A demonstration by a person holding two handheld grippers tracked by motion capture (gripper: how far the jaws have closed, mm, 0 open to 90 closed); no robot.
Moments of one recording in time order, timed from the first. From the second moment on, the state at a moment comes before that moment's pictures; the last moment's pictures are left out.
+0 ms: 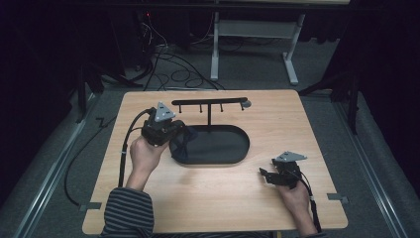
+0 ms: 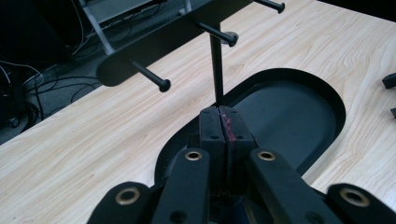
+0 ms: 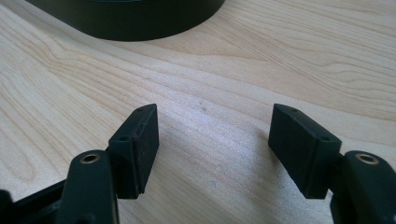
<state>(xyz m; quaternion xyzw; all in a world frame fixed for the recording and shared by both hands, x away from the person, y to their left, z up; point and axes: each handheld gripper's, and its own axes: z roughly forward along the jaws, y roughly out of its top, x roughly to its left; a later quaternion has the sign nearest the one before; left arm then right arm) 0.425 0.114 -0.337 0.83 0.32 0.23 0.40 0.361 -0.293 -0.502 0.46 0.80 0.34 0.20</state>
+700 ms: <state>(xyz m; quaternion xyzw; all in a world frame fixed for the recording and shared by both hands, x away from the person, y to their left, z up) 0.440 0.113 -0.319 0.82 0.33 0.25 0.39 0.361 -0.293 -0.502 0.46 0.80 0.34 0.20</state>
